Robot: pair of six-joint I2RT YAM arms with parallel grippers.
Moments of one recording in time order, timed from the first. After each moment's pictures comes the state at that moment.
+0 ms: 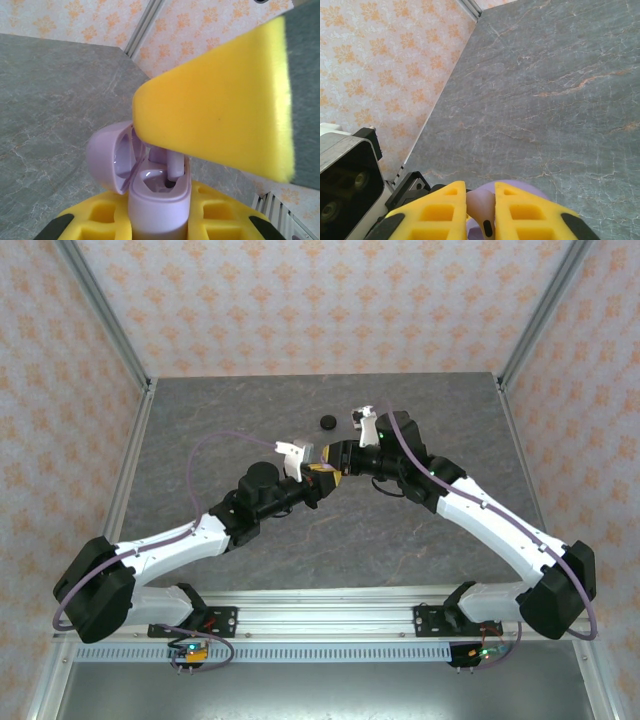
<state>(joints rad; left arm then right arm) -0.73 1.26 0.68 0.42 0.16 -0.53 0.67 1.27 1.12 -0.31 -0.29 0.59</state>
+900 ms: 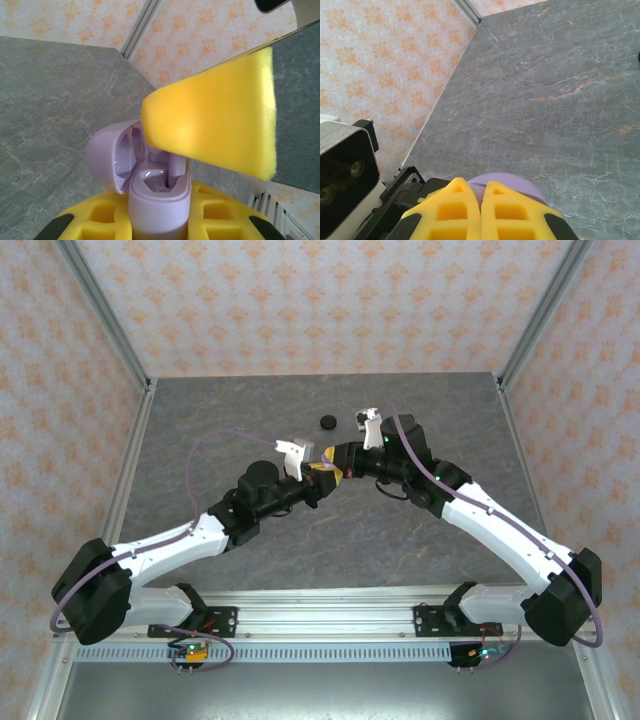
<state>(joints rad) -0.73 1.25 0.70 0.39 0.16 -0.53 0.67 1.23 1.10 -0.31 -0.27 0.58</state>
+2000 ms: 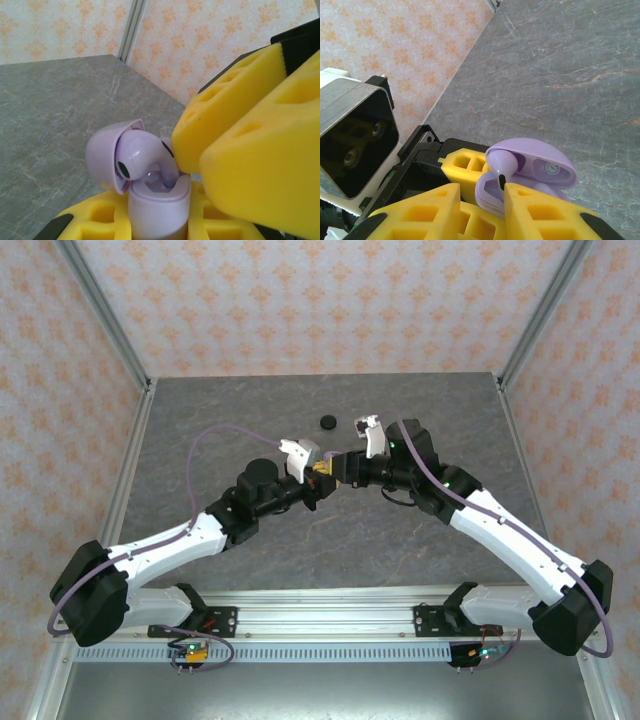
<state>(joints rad) -0.73 1.24 0.72 0.35 0.19 -0.34 0.69 1.16 1.10 -0.39 -0.33 0.51</state>
